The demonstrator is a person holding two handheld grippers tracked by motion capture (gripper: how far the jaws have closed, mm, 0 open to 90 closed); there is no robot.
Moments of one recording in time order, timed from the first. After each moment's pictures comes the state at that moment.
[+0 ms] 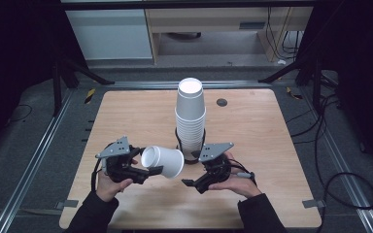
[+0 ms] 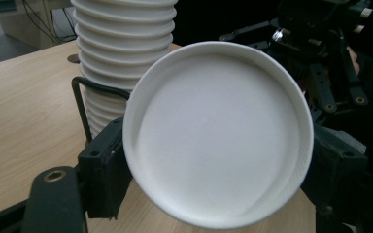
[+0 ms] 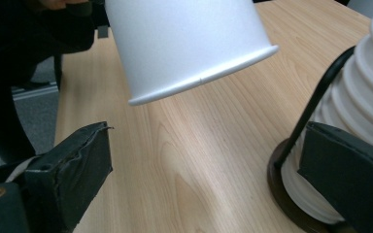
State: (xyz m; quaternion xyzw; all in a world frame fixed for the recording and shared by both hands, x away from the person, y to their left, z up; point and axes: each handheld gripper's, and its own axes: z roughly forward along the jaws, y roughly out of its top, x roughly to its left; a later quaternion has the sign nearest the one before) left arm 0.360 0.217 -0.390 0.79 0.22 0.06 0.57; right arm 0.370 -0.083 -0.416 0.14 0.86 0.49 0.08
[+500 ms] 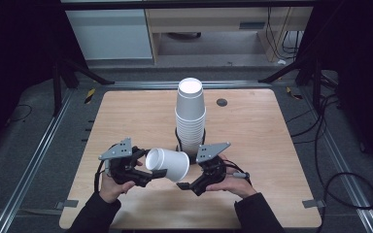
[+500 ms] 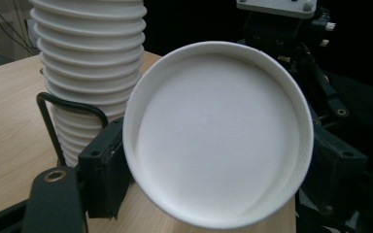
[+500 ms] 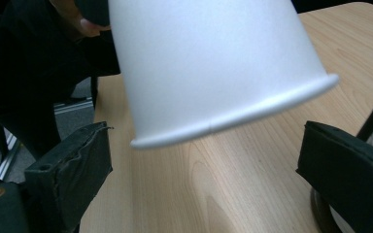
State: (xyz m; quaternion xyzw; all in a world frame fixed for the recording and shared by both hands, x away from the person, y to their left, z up) left arm 0.356 0.207 -0.390 0.79 0.19 0.04 0.59; right arm 0.371 -0.072 -0.423 0.12 0.84 0.53 0.02
